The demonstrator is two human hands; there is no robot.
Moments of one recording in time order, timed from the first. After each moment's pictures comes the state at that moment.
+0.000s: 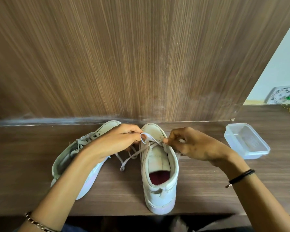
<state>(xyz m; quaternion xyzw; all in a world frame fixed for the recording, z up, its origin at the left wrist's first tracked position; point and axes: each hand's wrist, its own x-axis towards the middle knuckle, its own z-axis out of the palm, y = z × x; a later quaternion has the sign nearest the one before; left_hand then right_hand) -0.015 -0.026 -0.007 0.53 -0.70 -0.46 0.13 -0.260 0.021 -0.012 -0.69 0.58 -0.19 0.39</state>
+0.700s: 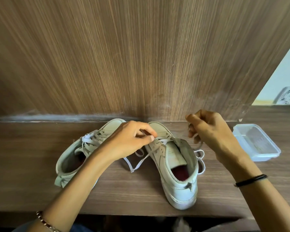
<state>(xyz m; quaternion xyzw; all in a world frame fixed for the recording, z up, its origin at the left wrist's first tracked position) -0.026 -0.025 -0.018 0.47 -0.77 -0.38 0.21 -0.263 0.014 -0.014 -0.53 0.63 -0.46 0.32</state>
